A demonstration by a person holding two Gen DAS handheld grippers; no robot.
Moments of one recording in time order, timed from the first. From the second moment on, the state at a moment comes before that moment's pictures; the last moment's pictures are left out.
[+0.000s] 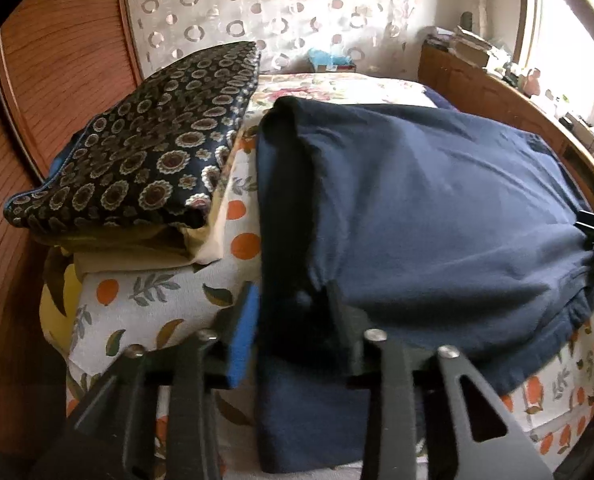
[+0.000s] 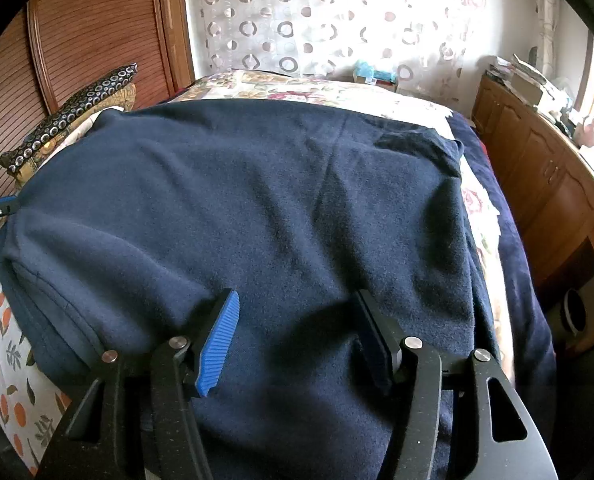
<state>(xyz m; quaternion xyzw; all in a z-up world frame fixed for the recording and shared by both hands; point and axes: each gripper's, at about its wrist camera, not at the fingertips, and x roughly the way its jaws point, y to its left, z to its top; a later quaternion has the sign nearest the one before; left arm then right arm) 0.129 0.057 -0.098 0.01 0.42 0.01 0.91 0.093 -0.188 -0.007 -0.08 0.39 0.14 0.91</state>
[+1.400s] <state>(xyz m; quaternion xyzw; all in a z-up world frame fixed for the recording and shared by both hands) 0.140 -0.012 -0.001 -0.03 0.30 -0.17 0.94 0.092 -0.189 -0.008 -0.08 0.39 0.14 0.91</state>
